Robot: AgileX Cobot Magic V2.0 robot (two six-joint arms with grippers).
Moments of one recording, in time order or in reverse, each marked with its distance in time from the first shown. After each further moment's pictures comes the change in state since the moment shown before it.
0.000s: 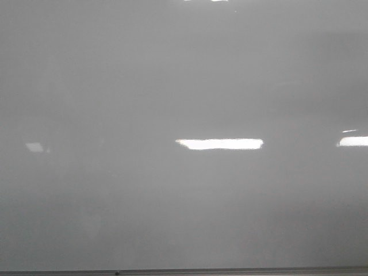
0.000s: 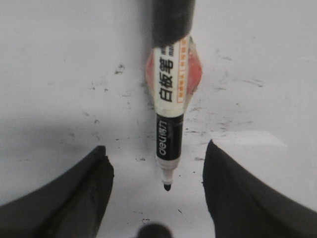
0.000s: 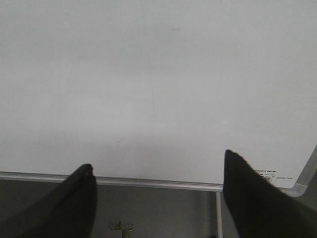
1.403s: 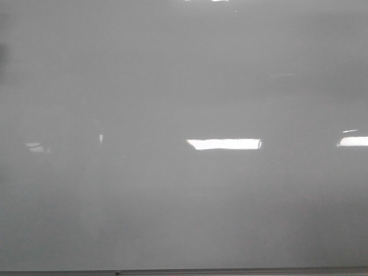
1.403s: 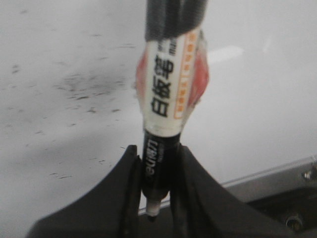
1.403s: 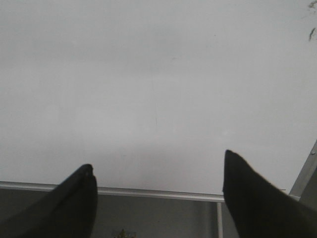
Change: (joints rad) left arm -0.198 -0.048 -0.304 0.002 0.643 0.188; right arm 0.000 0.019 -0.137 0.016 0.094 -0.012
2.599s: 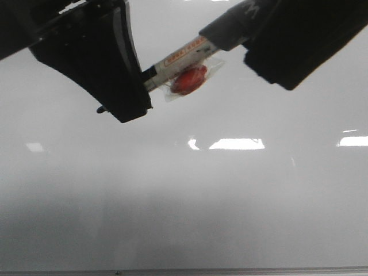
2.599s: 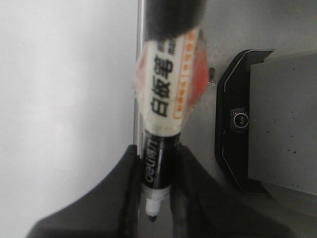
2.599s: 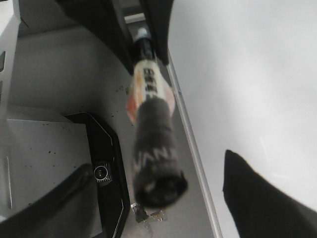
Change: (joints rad) left arm -0.640 0.143 -0.112 -0.242 0.136 0.623; right arm 0.512 0.472 -0.195 0.535 0.100 -0.958
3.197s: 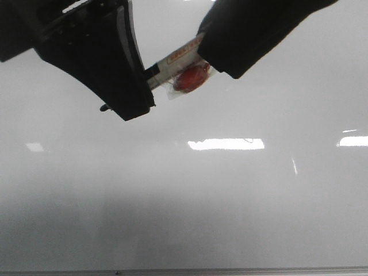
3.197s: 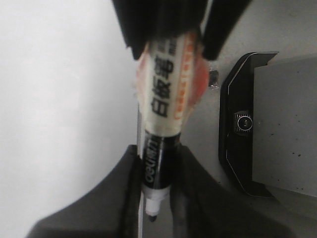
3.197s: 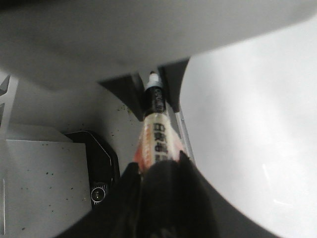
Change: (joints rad) left arm -0.004 0.000 0.000 0.004 -0.013 0.002; right arm 0.044 0.037 -0.004 0.059 -0.085 -0.032
